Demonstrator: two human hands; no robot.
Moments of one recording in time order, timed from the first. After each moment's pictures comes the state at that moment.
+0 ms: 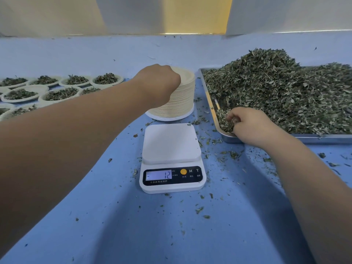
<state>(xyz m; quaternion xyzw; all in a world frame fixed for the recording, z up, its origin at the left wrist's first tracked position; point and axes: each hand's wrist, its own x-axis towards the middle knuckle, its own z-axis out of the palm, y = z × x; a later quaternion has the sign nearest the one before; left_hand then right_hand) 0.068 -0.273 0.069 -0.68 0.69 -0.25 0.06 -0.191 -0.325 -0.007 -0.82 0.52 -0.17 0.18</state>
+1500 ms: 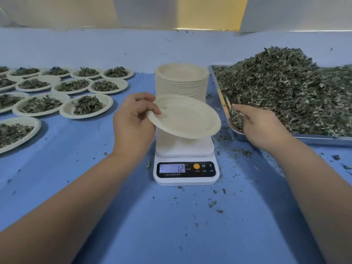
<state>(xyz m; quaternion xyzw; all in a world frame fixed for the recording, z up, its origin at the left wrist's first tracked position) 0.068 -0.158 -0.033 -0.57 0.47 0.00 -0.67 -0.187 -0.326 -0.030 -0.83 0.48 -0.24 0.14</state>
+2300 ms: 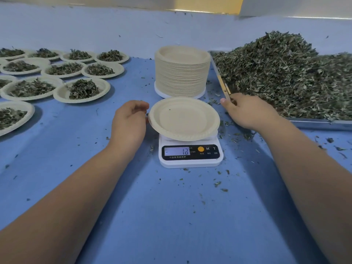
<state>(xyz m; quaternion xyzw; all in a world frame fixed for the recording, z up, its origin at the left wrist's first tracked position) 0.094 -0.148 -0.063 -0.67 0.31 0.22 -0.63 -0.158 -0.327 -0.029 -0.84 0.53 -0.10 0.05</state>
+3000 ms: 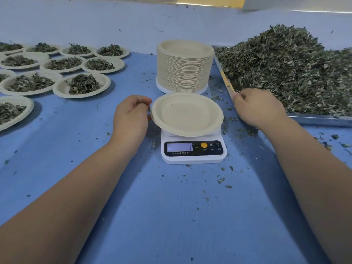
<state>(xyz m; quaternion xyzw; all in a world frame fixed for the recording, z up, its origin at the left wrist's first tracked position) 0.090 -0.149 -0.060 -0.66 0.30 0.21 -0.65 -0.160 -0.319 -0.032 -0.82 0.55 -0.17 0.01</state>
